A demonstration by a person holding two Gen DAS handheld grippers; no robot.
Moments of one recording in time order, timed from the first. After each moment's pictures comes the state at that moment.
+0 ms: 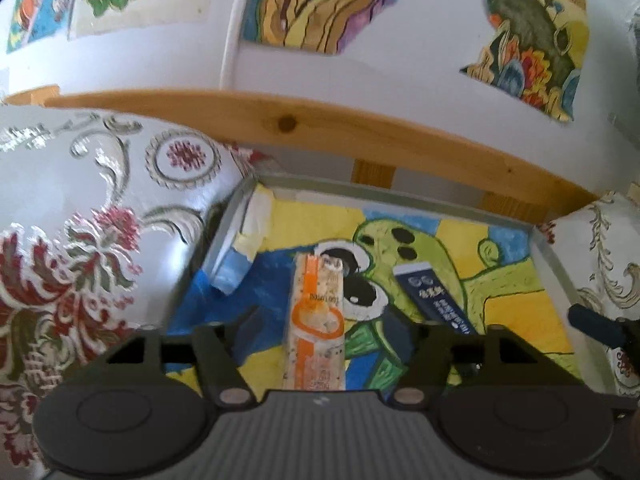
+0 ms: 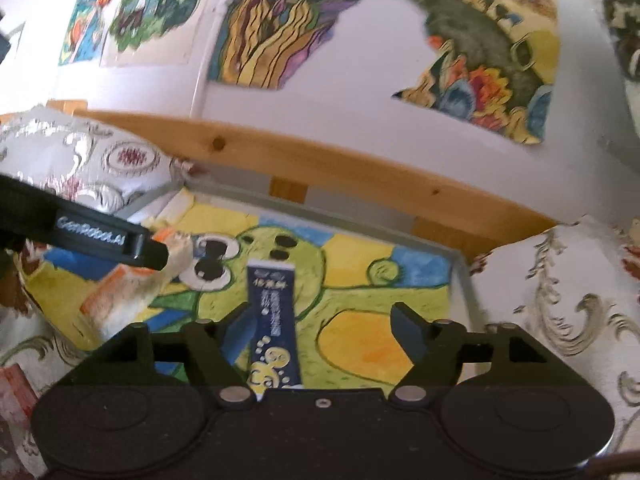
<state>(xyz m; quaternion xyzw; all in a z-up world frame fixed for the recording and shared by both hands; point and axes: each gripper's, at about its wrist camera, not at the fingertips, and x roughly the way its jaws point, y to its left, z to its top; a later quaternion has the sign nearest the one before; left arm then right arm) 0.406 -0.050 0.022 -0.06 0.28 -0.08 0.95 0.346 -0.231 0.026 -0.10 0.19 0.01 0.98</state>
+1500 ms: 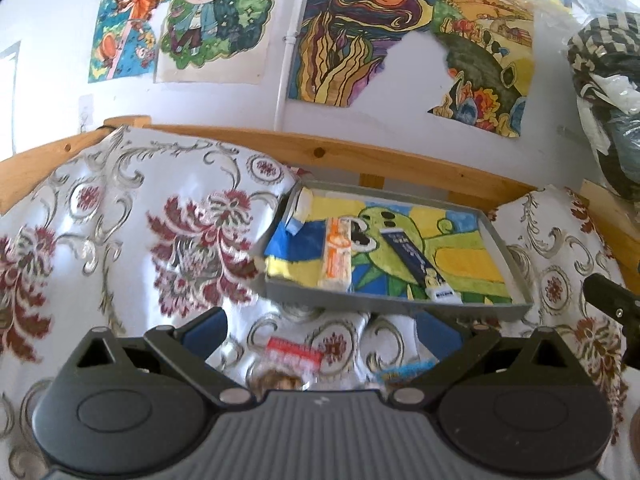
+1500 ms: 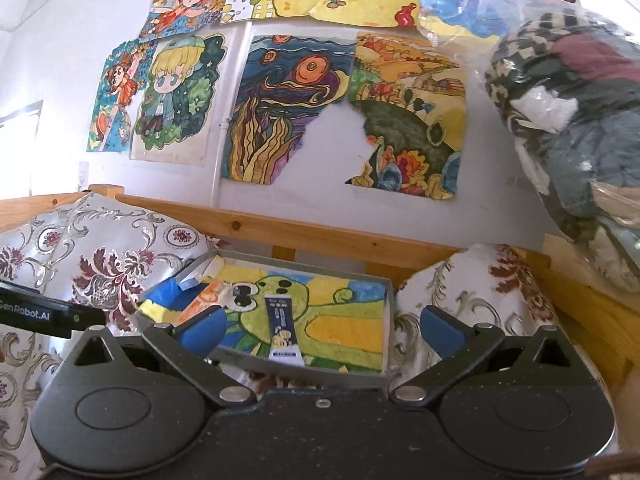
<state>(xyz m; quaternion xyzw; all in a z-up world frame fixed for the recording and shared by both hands) 0.189 -0.015 0.064 -0.05 0.25 -0.05 0.97 0.123 -0.255 0.093 -0.05 0.11 0.00 0.99</state>
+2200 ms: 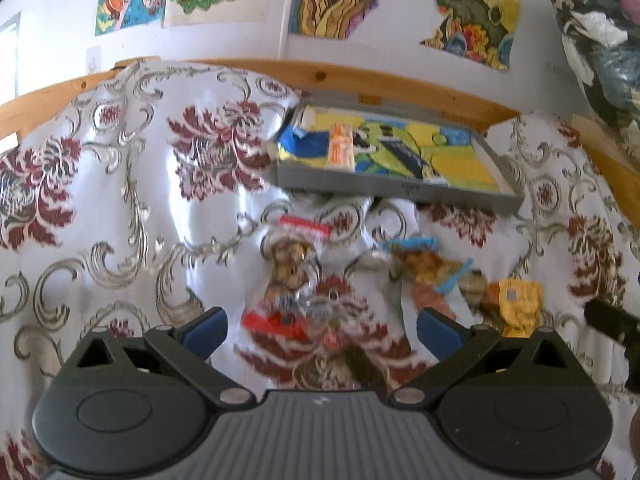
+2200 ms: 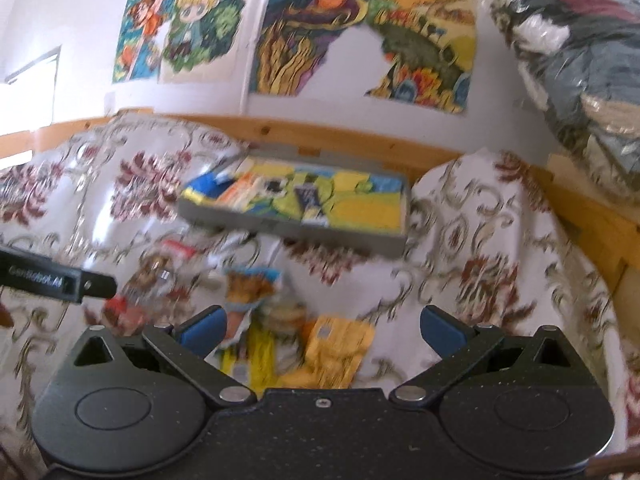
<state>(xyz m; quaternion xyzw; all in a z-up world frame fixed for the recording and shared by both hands) 0.117 -0.009 0.007 -0.03 0.32 -0.06 0.94 0.042 -0.245 0.032 -0.06 0.23 0.03 0.97</state>
